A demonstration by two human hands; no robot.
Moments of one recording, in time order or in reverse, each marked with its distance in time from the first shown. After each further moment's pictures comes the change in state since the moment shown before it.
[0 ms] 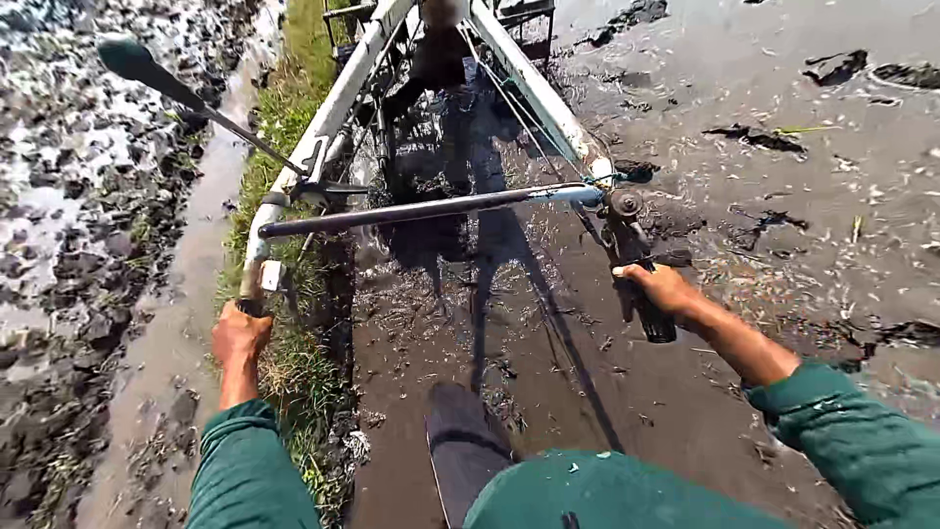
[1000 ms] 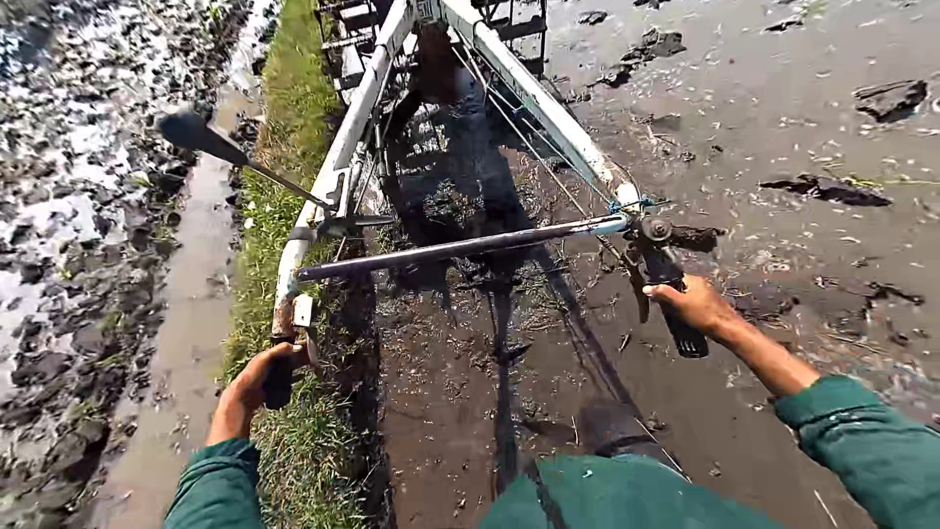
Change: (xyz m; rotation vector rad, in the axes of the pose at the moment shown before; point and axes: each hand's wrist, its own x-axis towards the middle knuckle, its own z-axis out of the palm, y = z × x) left_hand 0.459 0.197 0.012 -0.701 -0.708 -0.069; right_hand 0.339 -0.292 0.041 -0.155 0.150 -0.085
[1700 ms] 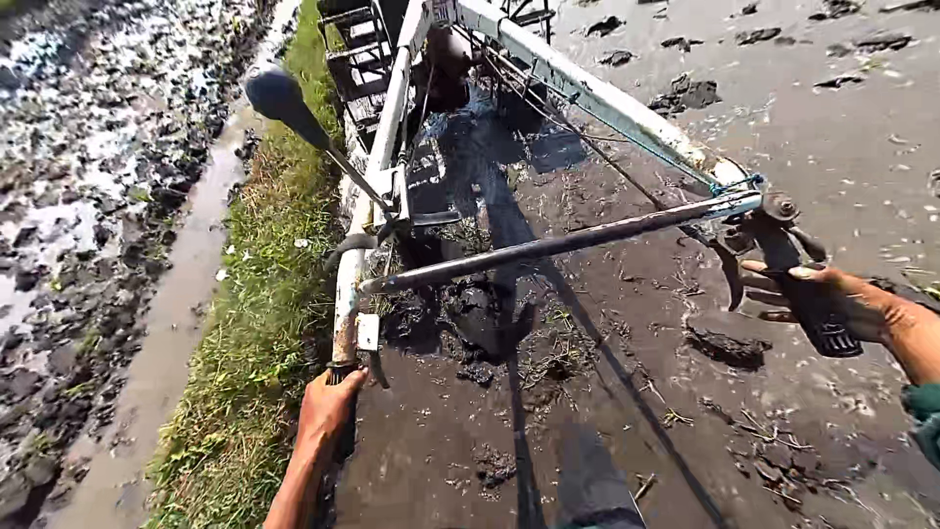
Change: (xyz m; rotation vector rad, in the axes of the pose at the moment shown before) left_hand 0.122 0.225 0.246 0.242 0.339 0.080; right_hand 0.364 -0.003 -0.218 0.443 -0.165 0.061
